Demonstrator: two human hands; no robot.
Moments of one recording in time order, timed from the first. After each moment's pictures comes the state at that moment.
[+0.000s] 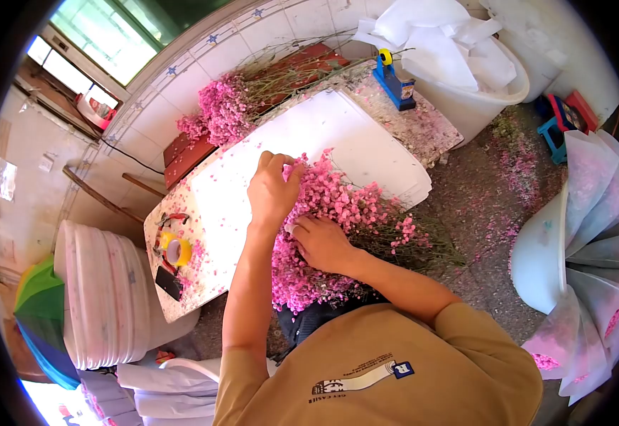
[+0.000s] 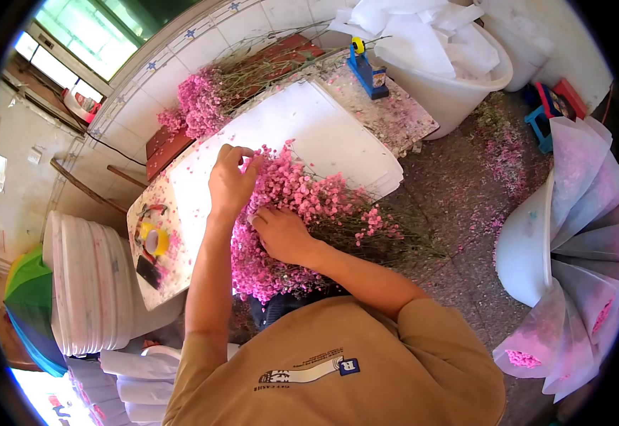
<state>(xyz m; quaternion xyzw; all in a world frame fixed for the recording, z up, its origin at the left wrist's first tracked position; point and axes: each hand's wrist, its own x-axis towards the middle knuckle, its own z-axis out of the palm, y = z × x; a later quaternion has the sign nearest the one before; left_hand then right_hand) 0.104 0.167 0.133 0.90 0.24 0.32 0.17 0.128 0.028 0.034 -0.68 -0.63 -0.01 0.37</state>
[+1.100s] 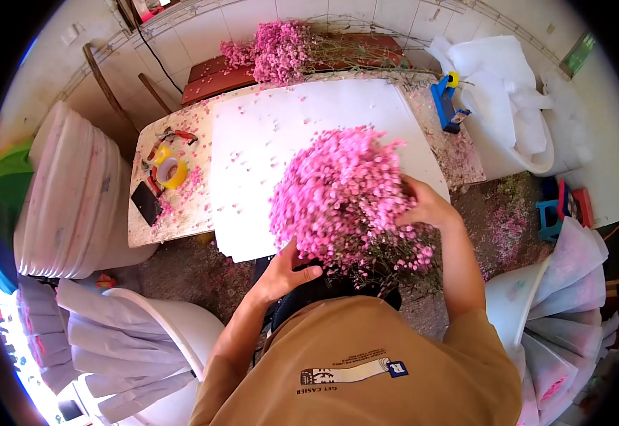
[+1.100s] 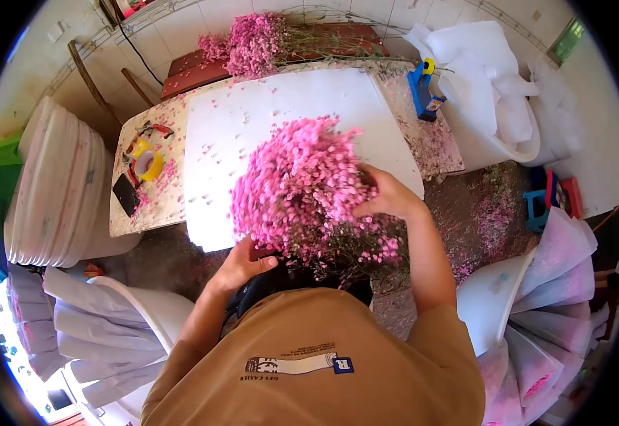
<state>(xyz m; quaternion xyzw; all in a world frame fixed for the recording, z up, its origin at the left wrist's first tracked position) -0.097 0.070 0.040 0.62 0.26 0.12 0.73 0.276 -0.031 0.071 -0.61 -0.55 0.43 0.38</state>
